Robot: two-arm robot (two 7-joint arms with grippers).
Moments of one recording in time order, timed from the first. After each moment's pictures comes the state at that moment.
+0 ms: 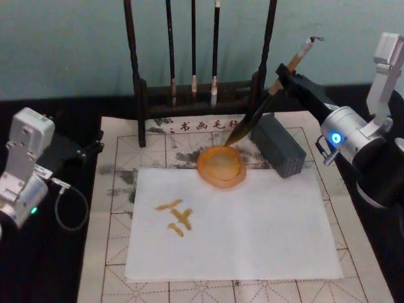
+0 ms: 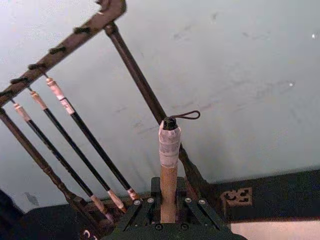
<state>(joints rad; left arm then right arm) -0.20 0.60 0.45 -1.41 -0.25 -0.12 0.03 0.40 0.32 -0.33 -1.28 0.89 0.08 0.17</state>
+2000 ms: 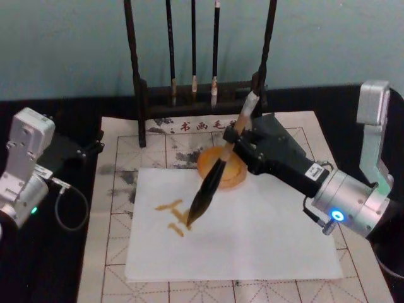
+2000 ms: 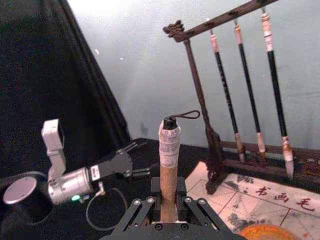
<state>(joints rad) -0.20 0.60 0.45 -1.41 -0.25 -0.12 0.03 0.12 0.53 -0.45 -1.70 0.85 0.06 0.44</state>
